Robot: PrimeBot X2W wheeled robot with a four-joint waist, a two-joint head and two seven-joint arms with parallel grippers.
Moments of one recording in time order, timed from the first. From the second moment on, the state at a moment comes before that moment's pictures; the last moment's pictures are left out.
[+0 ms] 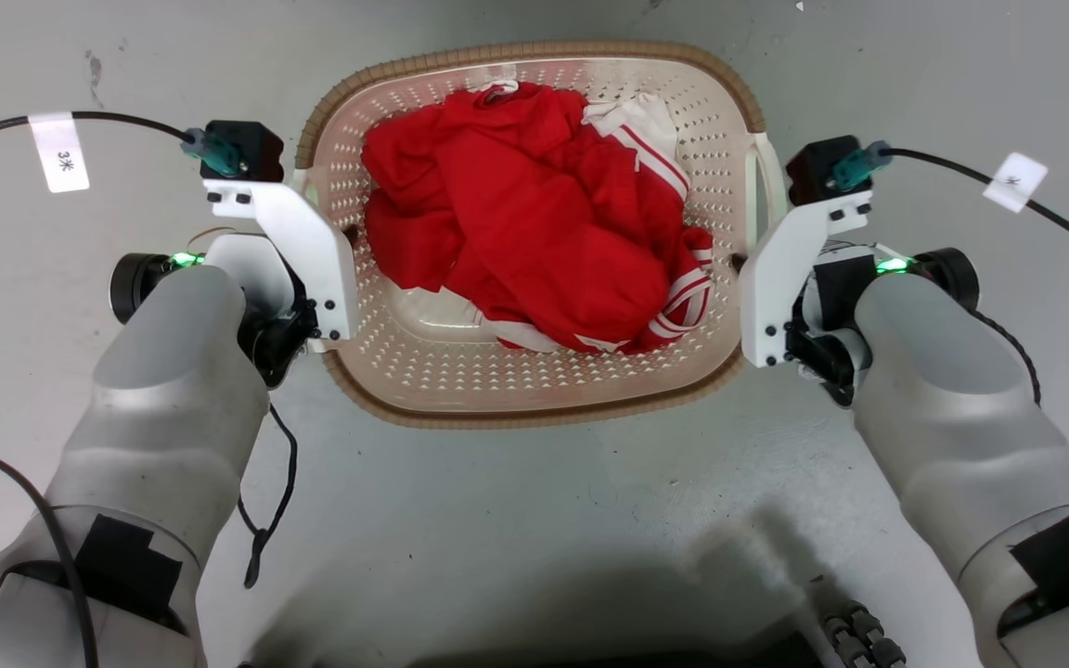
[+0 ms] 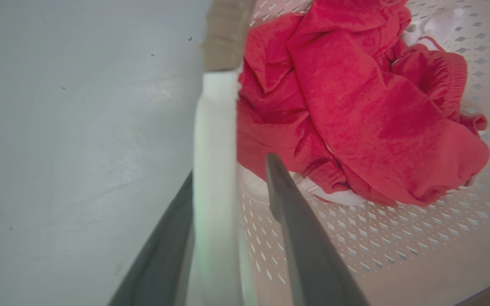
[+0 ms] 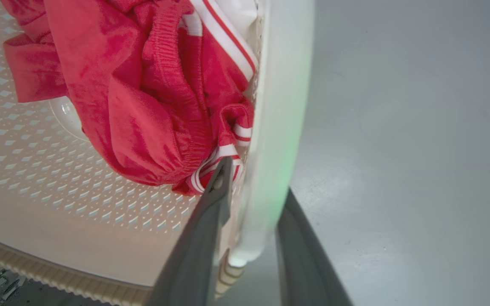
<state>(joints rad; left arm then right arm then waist) -1.06 0.23 -0.57 1.17 -0.71 -0.13 0.21 -1.03 -0.05 0.46 1.20 0.45 0.13 0.24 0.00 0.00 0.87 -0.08</state>
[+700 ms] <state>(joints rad) -1.04 0.21 -0.69 1.20 -0.82 -0.13 0.37 -1.02 -0.05 0.55 1.26 0.59 0.13 0.35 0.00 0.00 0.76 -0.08</state>
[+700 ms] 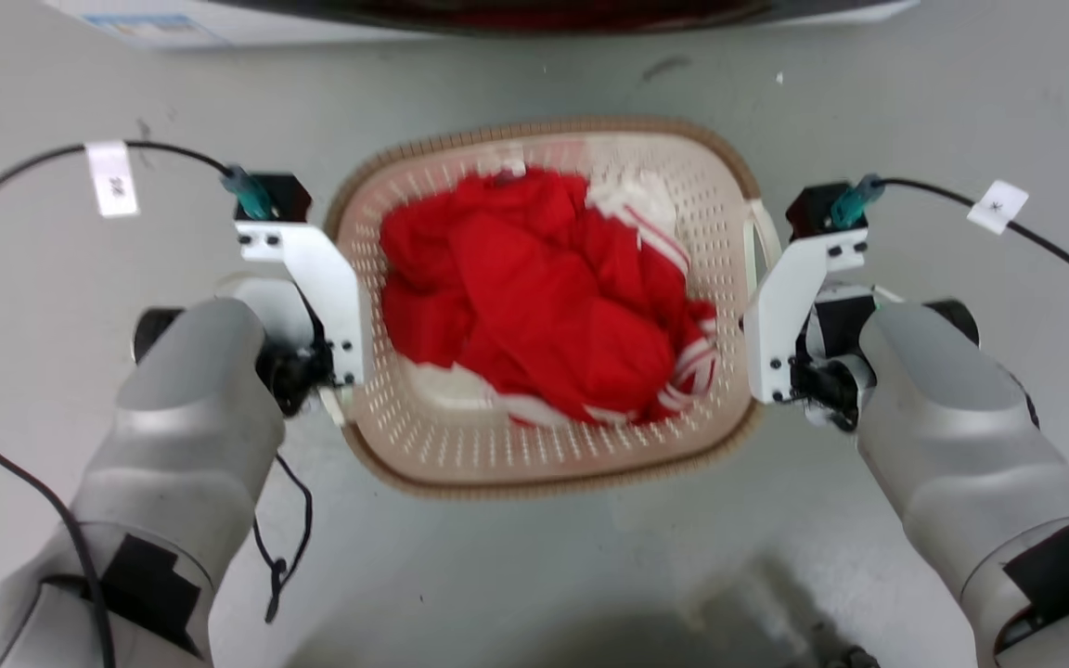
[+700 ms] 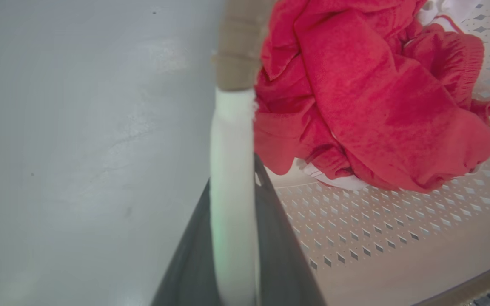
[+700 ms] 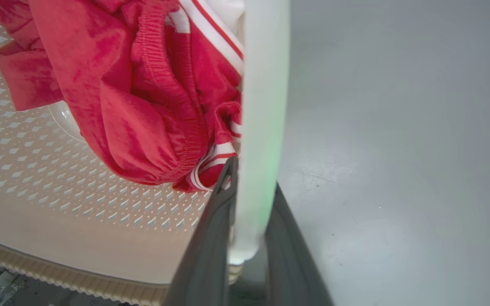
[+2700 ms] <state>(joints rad) -0.66 0.11 -0.80 1.28 -1.07 -0.12 0.80 -0.64 -0.06 0.34 1.29 0.48 0.13 0.90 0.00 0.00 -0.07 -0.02</state>
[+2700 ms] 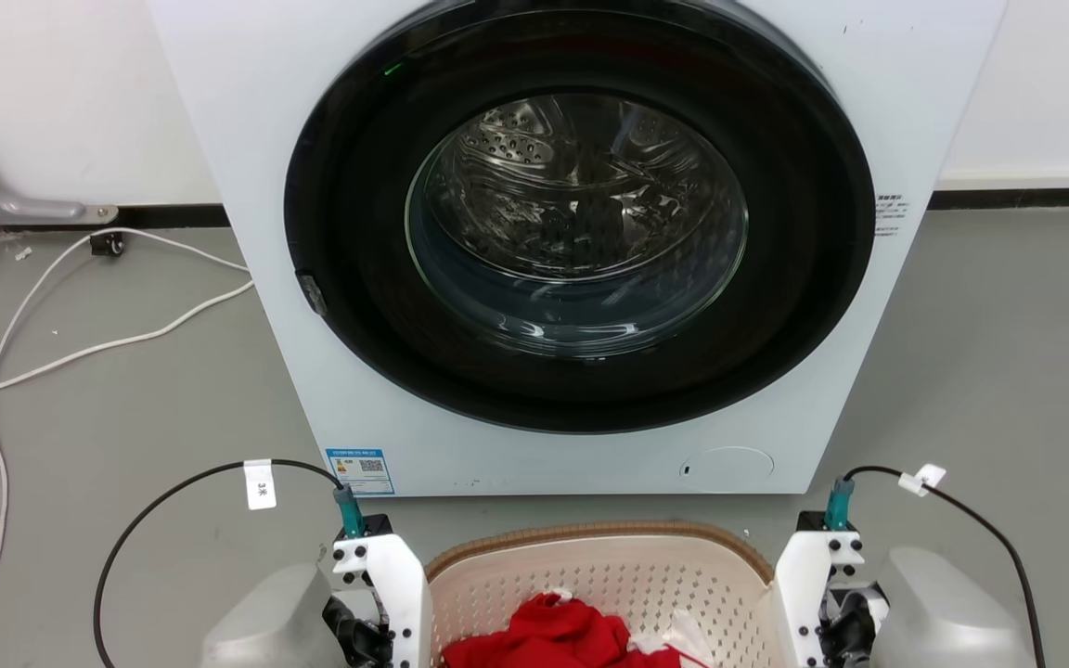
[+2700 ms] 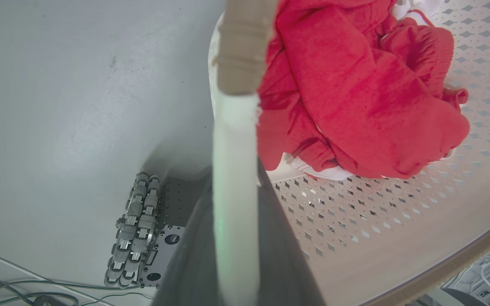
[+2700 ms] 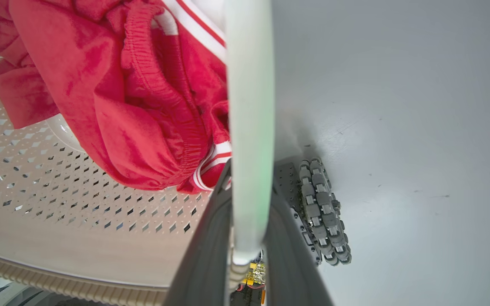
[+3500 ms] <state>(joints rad) -0.66 0.12 -0.82 1.28 -1.09 -0.12 0.78 -0.63 -0.06 0.40 1.29 0.54 0.13 0.89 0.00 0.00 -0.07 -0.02</state>
